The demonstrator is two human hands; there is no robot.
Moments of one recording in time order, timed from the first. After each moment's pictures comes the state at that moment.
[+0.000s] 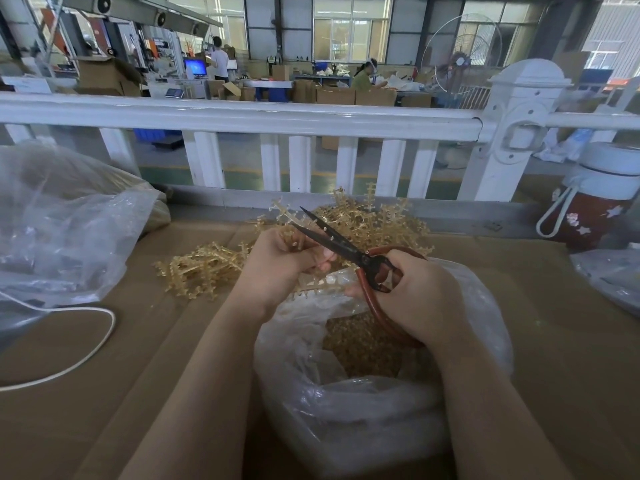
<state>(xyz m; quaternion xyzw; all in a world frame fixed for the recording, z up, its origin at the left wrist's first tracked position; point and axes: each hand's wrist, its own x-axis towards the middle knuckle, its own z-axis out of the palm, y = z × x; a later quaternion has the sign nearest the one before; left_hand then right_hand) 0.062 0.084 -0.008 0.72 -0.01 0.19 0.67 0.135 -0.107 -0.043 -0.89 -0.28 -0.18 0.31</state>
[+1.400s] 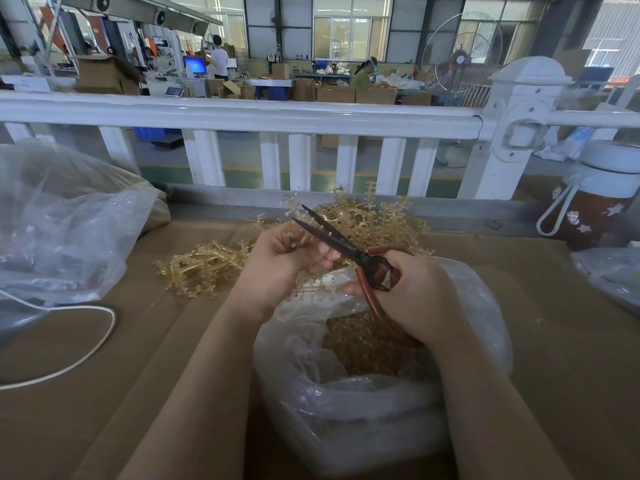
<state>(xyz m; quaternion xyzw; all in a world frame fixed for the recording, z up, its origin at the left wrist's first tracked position) 0.061 0.084 -0.013 0.71 -0.08 0.21 0.67 0.131 -0.104 -0.040 -0.88 -0.30 -0.14 0.34</state>
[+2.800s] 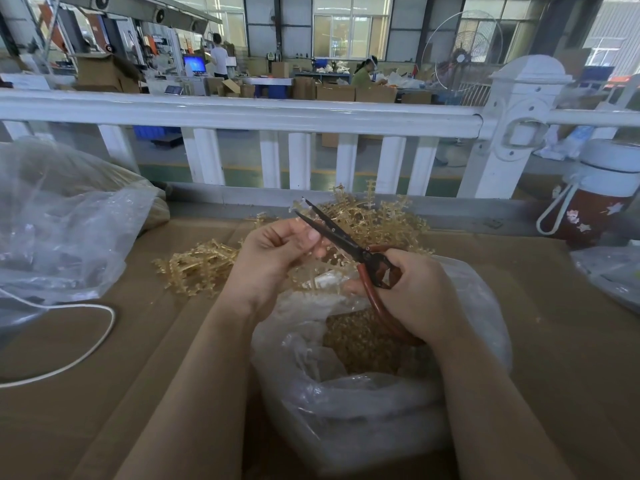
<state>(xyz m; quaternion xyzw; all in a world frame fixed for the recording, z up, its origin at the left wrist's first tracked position) 0.059 0.089 -0.013 0.64 -0.07 0.19 0.74 0.129 -0.105 -0.037 -0.88 -0.28 -0.12 0.37</state>
